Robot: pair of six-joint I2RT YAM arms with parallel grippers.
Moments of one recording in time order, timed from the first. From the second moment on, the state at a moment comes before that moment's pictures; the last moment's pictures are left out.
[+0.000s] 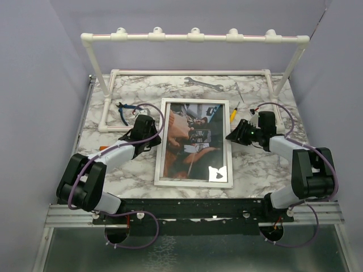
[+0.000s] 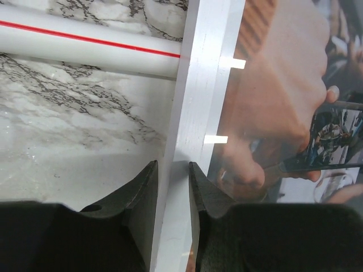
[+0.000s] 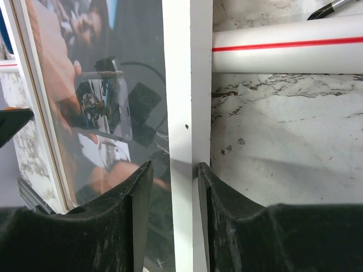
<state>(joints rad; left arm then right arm) -0.41 1.43 0.69 -0.02 -0.06 -0.61 0.07 1.50 0.68 0.04 -0.54 0.48</state>
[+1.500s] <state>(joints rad) -0.42 1.52 0.73 -0.02 -0.05 -0.56 0.22 1.55 0.77 -0.07 -0.27 0.38</state>
